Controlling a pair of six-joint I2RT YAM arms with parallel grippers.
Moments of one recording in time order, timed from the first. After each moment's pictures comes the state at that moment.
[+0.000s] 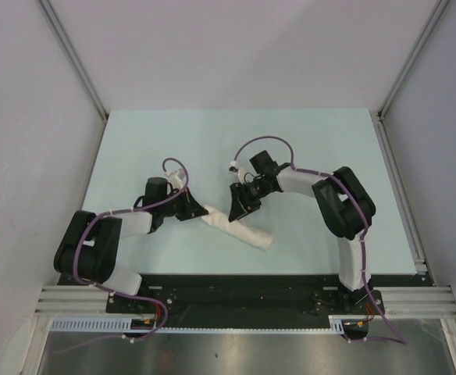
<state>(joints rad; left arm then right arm) -0.23 1.48 0.48 0.31 0.61 -0.53 0.60 2.06 1.30 -0.35 -0.88 0.14</state>
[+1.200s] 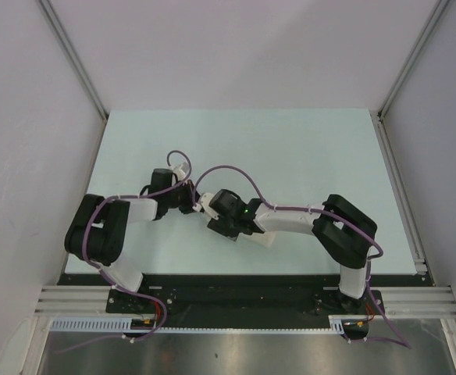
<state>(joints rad) -0.23 1.64 0.63 0.25 0.62 -0.58 1.05 1.86 1.18 -0.30 0.21 -0.20</state>
